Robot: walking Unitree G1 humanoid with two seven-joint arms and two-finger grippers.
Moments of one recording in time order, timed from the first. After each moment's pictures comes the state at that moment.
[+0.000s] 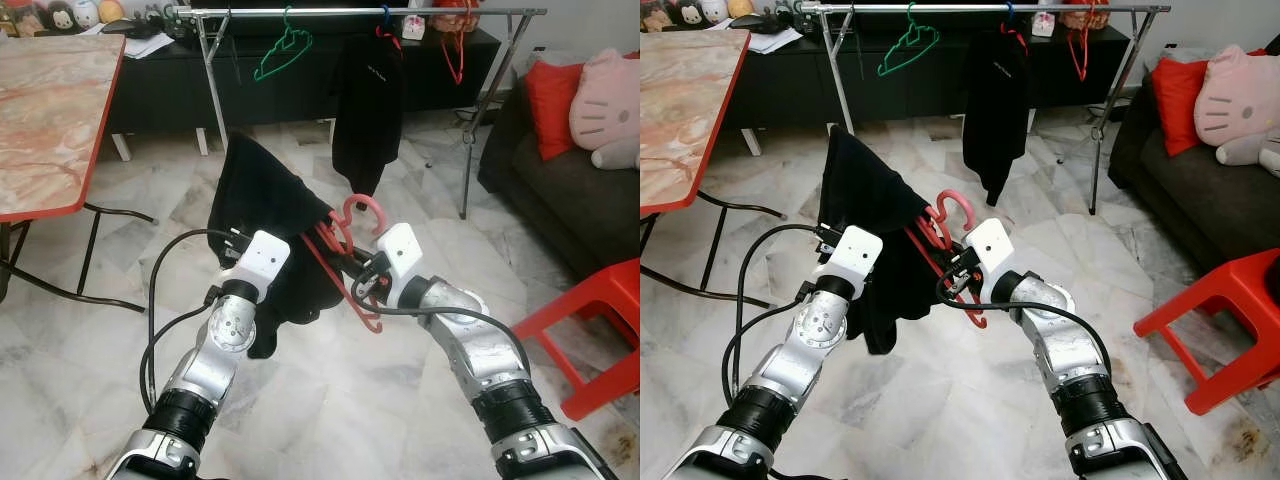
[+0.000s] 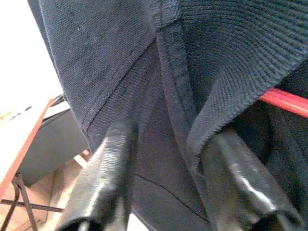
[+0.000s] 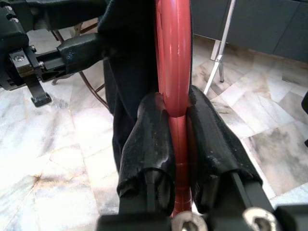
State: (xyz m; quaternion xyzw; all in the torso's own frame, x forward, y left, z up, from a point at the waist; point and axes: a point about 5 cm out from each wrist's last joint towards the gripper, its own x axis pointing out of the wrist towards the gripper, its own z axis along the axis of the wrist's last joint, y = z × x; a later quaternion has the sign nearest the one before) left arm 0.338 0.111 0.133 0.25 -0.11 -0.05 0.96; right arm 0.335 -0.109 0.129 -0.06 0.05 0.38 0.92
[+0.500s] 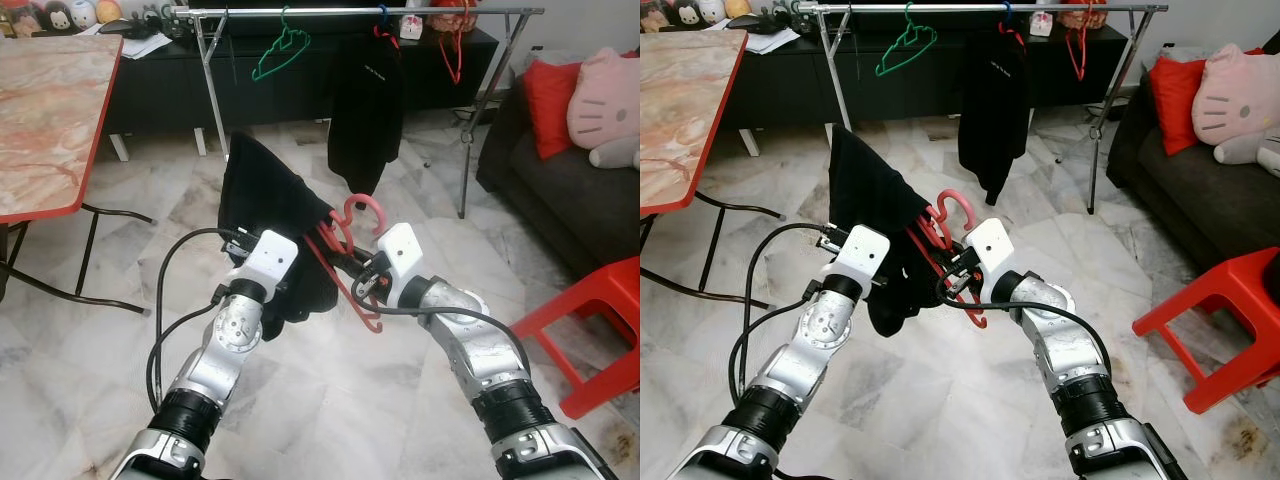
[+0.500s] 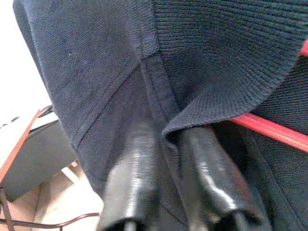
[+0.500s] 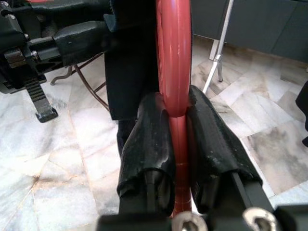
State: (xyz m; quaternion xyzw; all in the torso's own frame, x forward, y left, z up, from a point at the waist) left arm 0.336 0.102 0.136 0.24 -0.13 -0.07 0.96; right arm 0.335 -0.109 0.129 -0.06 0.05 0.38 0.92
